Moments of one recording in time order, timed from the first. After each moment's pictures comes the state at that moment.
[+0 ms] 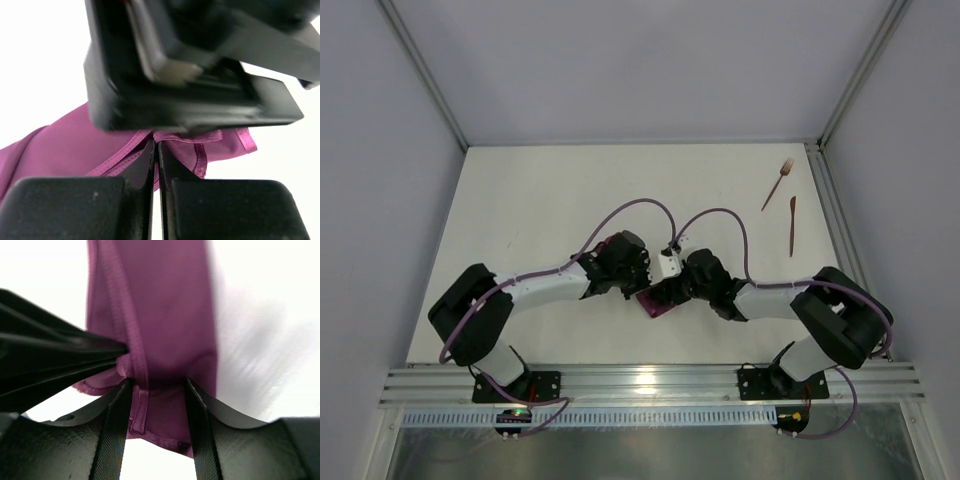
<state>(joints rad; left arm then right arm) -0.86 1.58 0.88 -0.15 0.21 0.47 0.74 1.50 0.46 0.45 -0.20 0.46</state>
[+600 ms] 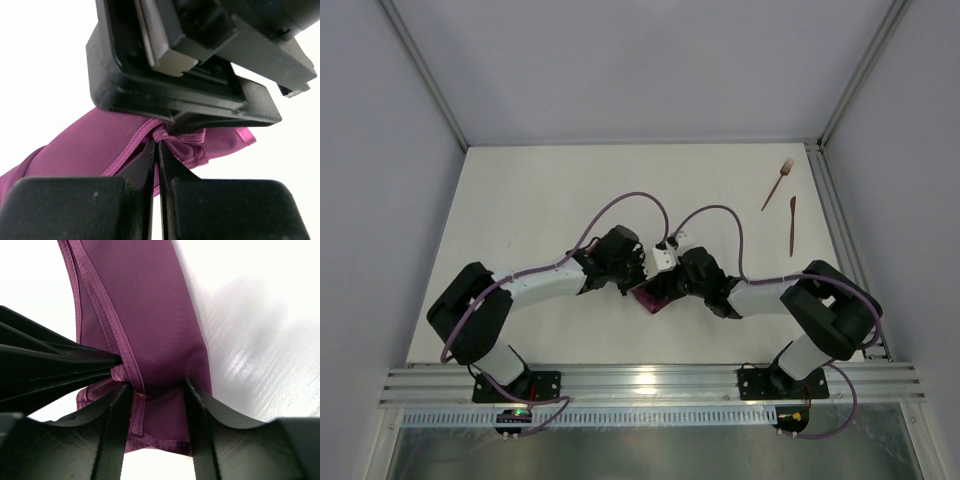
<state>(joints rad) -0.81 1.58 0.88 -0.15 0.26 0.46 0.76 1.56 0.50 0.49 -0.12 0.50</state>
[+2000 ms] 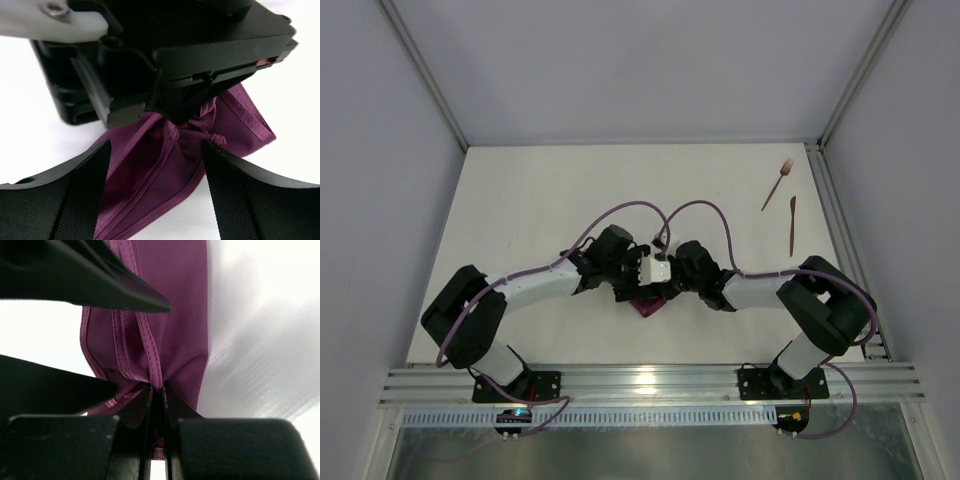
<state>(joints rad) -0.78 1.54 0.85 -0.17 0.33 0.74 0.76 1.60 0.58 0.42 -0.25 0.30</state>
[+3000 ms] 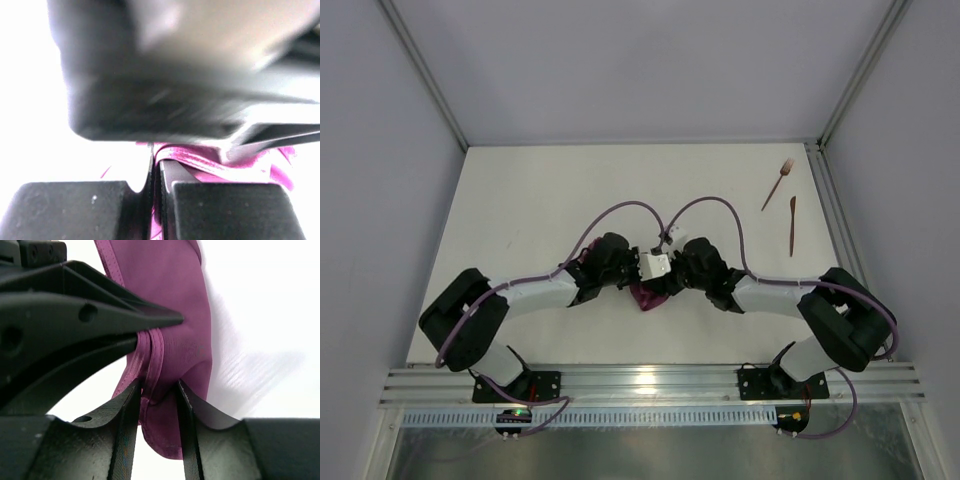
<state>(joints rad) -0.79 1.53 0.73 0.15 0.12 0.64 0.74 1.50 0.58 0.38 -0.26 0.34</state>
